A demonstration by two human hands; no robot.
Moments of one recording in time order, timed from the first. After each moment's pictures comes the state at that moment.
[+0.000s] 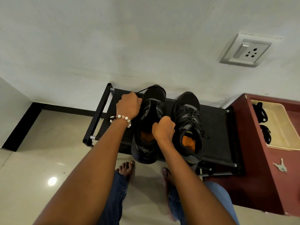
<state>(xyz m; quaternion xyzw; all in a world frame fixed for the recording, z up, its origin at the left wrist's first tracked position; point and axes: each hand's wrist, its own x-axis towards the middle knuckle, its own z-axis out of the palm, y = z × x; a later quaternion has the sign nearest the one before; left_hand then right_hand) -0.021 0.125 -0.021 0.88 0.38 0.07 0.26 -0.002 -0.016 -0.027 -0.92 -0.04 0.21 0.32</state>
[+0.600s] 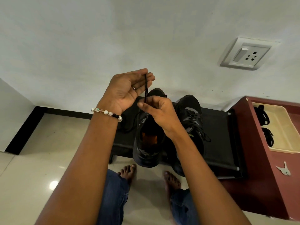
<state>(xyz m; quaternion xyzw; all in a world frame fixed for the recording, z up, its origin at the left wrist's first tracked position) -0.038 0.114 0.096 0.39 0.26 0.19 0.86 0.014 -0.011 0.034 -0.69 -0.27 0.30 0.60</state>
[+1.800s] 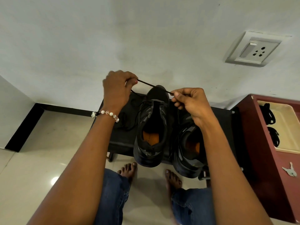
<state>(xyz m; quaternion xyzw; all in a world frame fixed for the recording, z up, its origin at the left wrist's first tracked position) -0.036 0.154 0.034 0.89 0.27 0.30 0.24 0.080 -0.047 0.042 -0.76 -0.18 0.25 0.58</state>
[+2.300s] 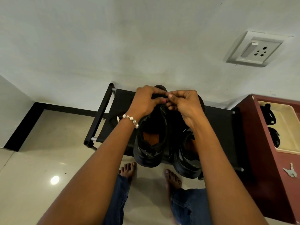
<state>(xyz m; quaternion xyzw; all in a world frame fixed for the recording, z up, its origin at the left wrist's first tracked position) -0.009 0.100 0.023 0.87 0.20 0.12 0.44 0.072 -0.028 0.026 -0.74 -0.13 0.26 0.61</state>
